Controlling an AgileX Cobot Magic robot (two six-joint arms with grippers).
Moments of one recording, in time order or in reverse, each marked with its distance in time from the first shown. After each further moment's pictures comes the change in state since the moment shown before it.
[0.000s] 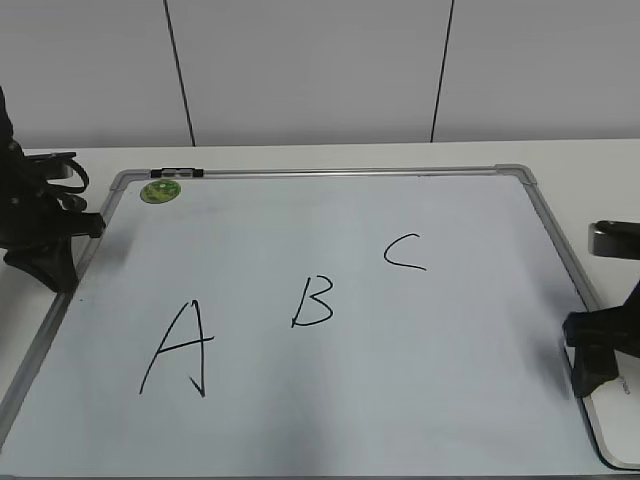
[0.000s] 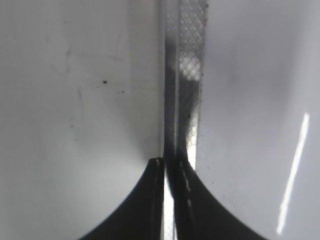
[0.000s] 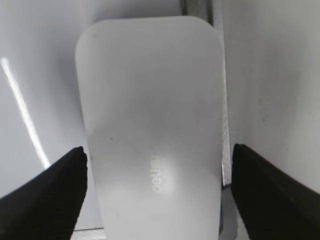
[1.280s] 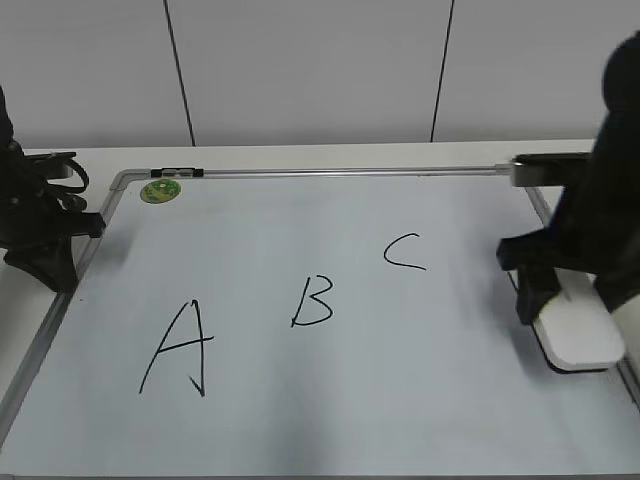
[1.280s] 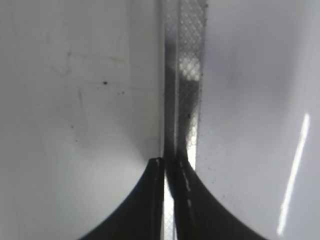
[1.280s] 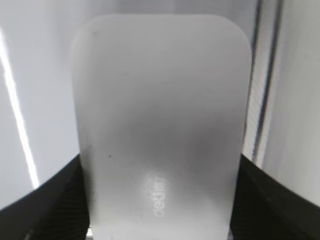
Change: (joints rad) left arm 0.000 0.000 0.000 0.004 -0.002 0.000; right arm 0.121 0.141 -0.380 0.001 0.277 -0.058
